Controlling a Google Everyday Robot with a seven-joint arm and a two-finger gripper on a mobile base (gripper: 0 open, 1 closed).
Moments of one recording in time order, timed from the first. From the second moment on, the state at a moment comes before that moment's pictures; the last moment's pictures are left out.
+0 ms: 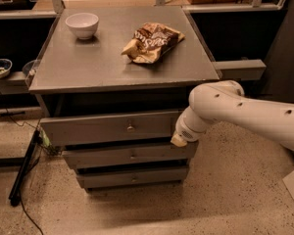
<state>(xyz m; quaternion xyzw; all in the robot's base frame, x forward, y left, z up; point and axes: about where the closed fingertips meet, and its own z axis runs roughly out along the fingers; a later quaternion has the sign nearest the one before) 0.571 -0.108 0.644 -0.53 0.83 0.04 0.18</state>
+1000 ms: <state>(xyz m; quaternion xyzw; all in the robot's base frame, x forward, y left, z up) 0.613 -0.098 0.642 -0.51 0.84 -0.03 0.18</state>
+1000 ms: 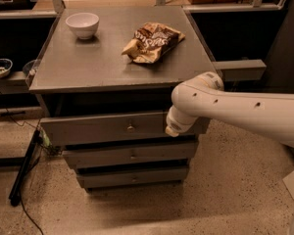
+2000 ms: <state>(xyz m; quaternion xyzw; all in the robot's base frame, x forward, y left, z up) 0.628 -0.093 0.642 -0.51 0.84 -0.05 0.19</state>
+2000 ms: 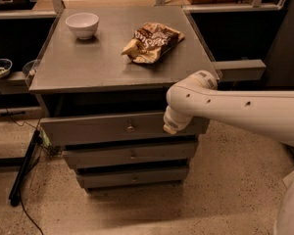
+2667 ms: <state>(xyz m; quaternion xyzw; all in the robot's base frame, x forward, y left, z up) 0.628 -0.093 0.642 -0.51 0.84 -0.05 0.19</state>
